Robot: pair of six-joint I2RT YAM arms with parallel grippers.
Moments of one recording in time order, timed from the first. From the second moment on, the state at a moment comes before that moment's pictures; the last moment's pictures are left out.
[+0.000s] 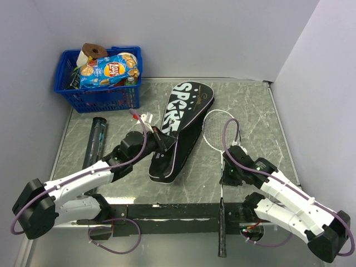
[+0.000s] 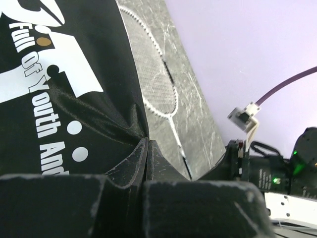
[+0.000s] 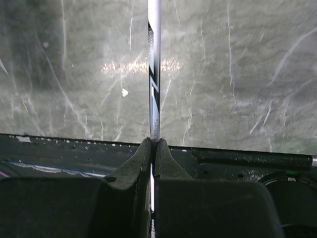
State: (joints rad) left arm -0.81 1.10 0.63 0.31 -0.03 -0.83; right arm 0.68 0.78 0.65 -1.00 0.07 0.86
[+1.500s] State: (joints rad) left arm -0.90 1.08 0.34 0.47 0.07 -0.91; right arm 0.66 1.73 1.13 -0.53 0.19 0.79
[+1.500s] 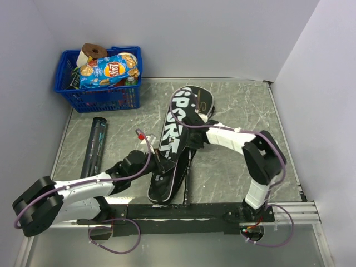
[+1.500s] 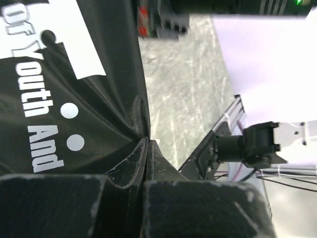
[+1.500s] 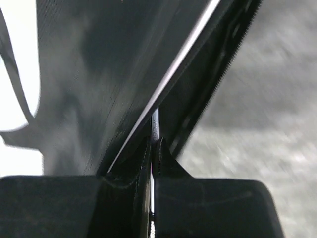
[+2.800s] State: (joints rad) left arm -0.94 1.35 0.76 -0.06 -0.21 -0.69; right arm 0.60 1.18 0.61 -0.35 0.02 0.73
